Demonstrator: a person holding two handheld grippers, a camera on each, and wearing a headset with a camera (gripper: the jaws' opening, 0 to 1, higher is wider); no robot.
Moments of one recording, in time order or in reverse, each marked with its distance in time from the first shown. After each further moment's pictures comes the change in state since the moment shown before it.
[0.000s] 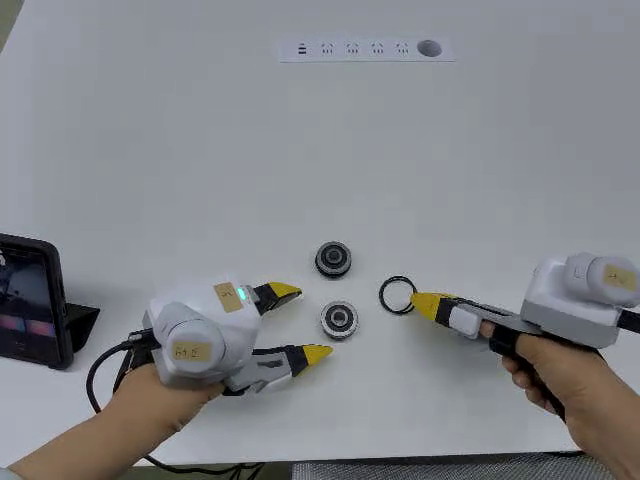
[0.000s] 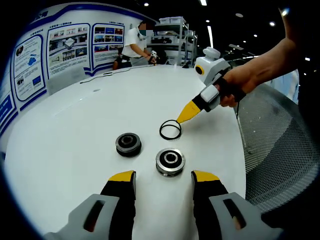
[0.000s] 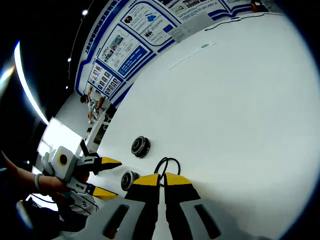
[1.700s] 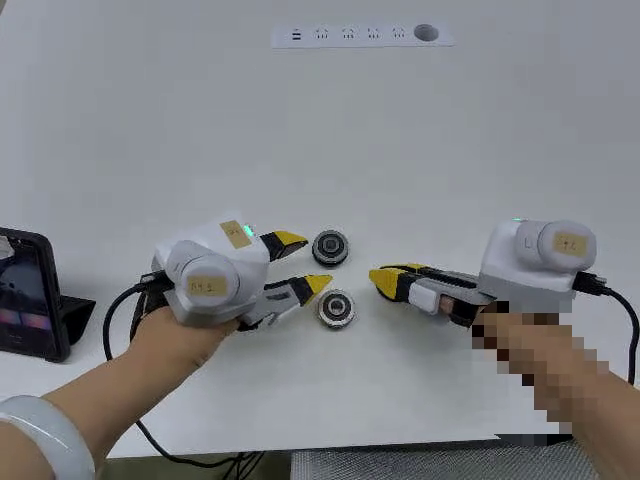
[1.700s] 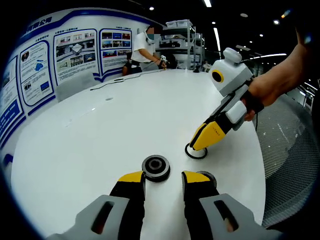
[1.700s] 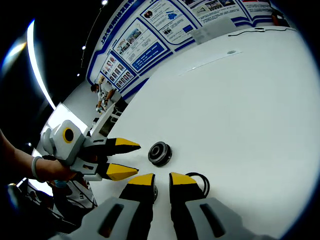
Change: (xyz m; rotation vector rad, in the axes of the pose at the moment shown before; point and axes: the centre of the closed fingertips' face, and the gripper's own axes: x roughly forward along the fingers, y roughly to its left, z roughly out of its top) left arm 0.017 0.044 0.036 0.016 -0.039 0.094; right arm 0.030 0.028 0.011 -0.119 0.007 0.068
